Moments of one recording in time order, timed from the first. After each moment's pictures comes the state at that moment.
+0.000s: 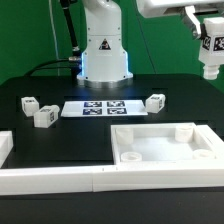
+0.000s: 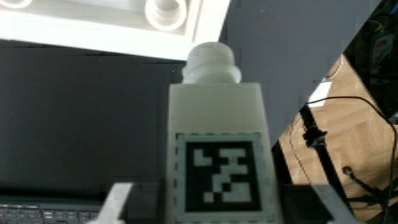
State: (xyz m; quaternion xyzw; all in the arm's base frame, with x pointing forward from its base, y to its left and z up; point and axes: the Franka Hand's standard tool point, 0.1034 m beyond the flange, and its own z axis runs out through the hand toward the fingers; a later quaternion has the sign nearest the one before) arm 0.580 0.130 0.200 -0.96 -0.09 -0.26 0.06
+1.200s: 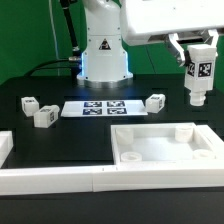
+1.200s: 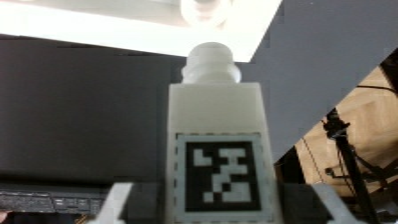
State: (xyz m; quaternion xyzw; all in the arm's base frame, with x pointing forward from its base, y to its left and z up) arm 0.593 0.106 0.164 -0.94 -0.10 -0.31 0.05
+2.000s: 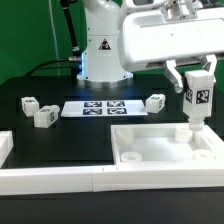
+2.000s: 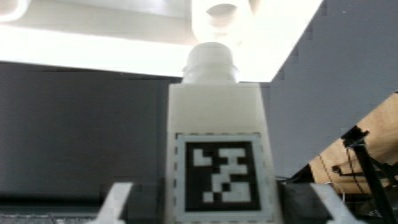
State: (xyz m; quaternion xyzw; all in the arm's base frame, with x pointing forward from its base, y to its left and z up) arm 0.609 0.102 0.121 -0.94 -0.09 -0.31 0.05
